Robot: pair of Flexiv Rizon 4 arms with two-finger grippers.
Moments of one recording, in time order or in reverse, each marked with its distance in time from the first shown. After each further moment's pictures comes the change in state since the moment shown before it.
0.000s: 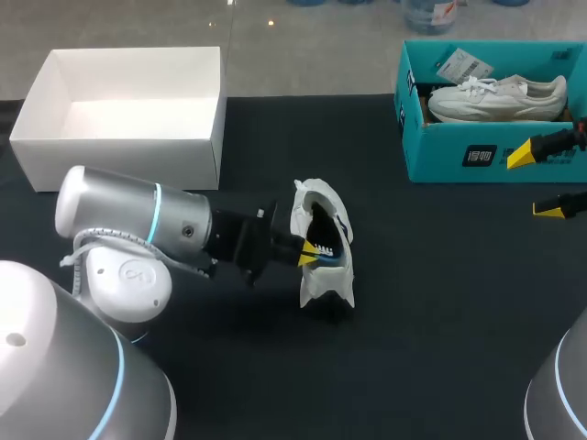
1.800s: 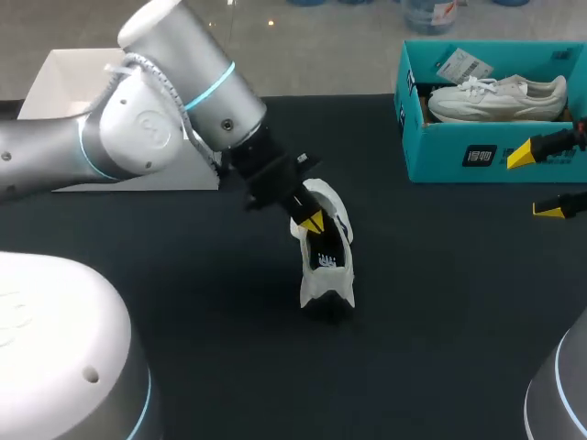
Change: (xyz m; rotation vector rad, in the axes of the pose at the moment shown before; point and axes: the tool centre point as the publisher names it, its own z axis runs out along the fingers) left arm -0.053 -0.037 -0.025 0.067 0.572 0.392; right arm 0.000 0.000 0.000 0.000 0.000 0.000
